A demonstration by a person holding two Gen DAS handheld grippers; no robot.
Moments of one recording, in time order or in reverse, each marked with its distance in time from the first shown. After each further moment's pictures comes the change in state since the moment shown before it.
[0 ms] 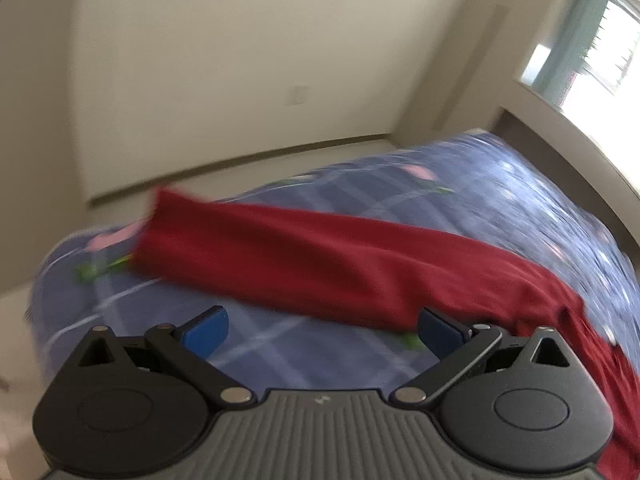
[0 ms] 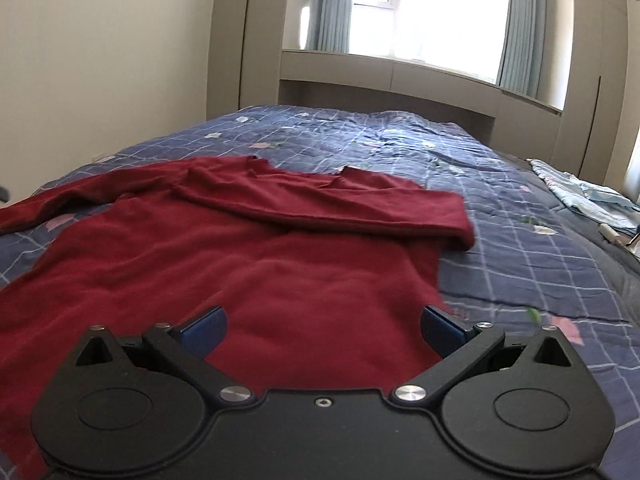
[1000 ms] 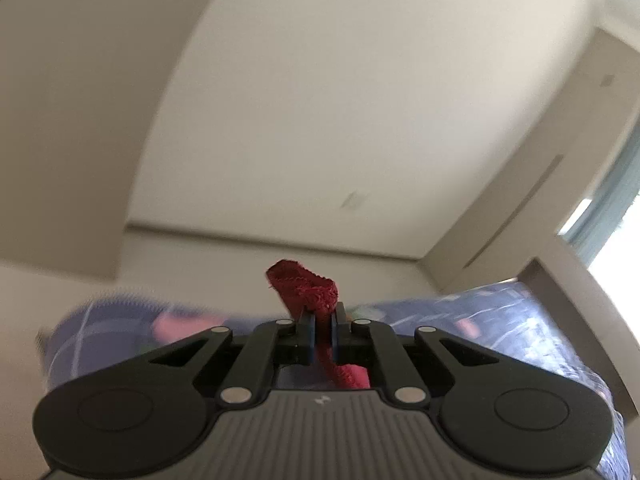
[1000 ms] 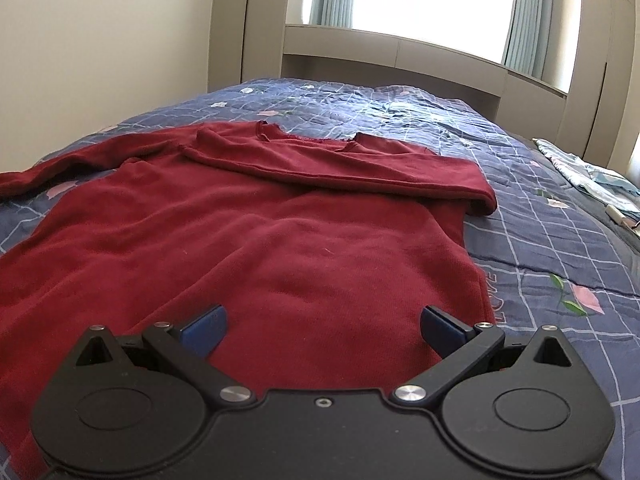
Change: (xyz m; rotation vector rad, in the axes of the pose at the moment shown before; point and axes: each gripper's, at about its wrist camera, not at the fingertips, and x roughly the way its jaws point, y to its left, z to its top) left arm -0.009 0.066 0.027 -0.249 -0.359 -0.024; right arm 0.014 0.011 -0.016 0.006 0.065 0.002
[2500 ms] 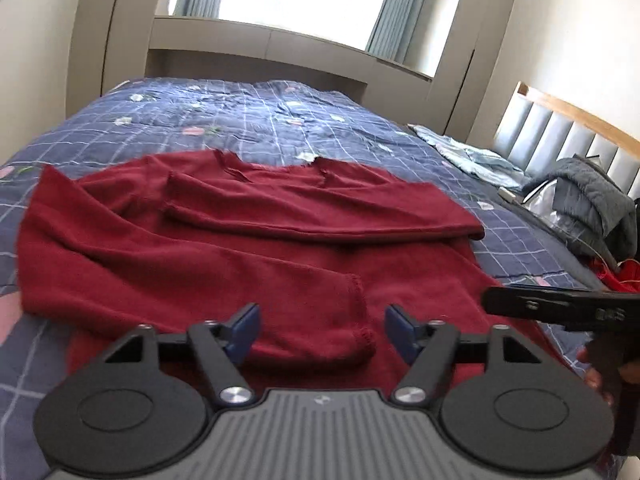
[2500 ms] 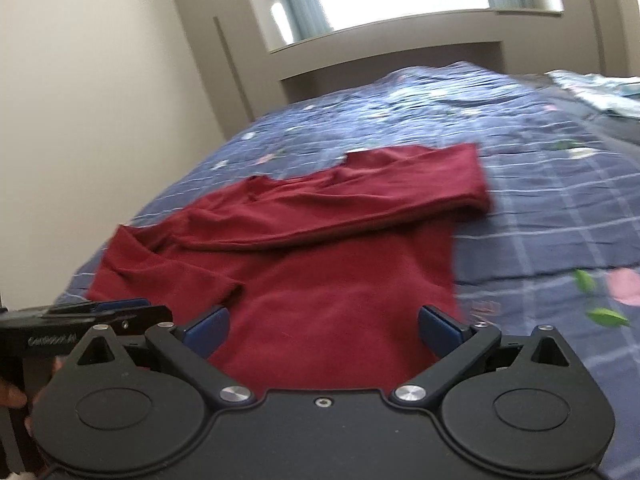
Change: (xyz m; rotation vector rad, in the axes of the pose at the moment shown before) left arm -0.067 -0.187 -0.215 0.873 0.558 -0.834; right arm 0.036 -0.080 0.045 0.295 0.003 0.268
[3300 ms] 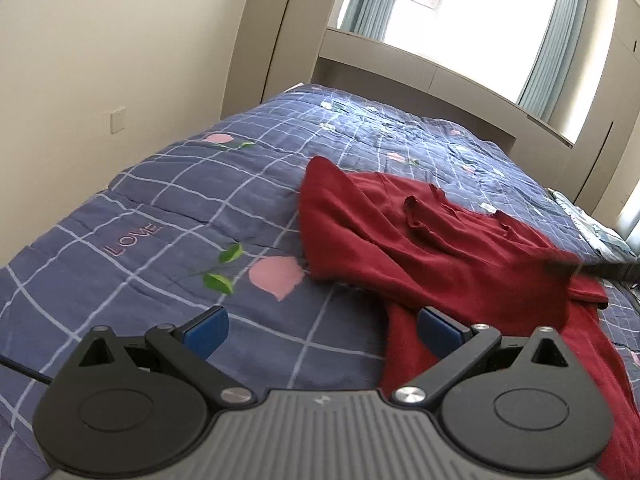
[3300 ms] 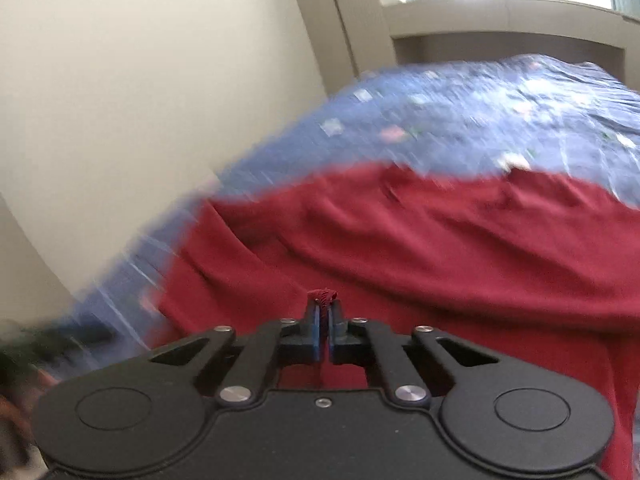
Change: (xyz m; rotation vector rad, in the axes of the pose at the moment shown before) left arm -0.095 0.117 -0.022 -0.278 -0.076 0.361; right arm 0.065 0.090 0.089 -0.127 0.120 0.282
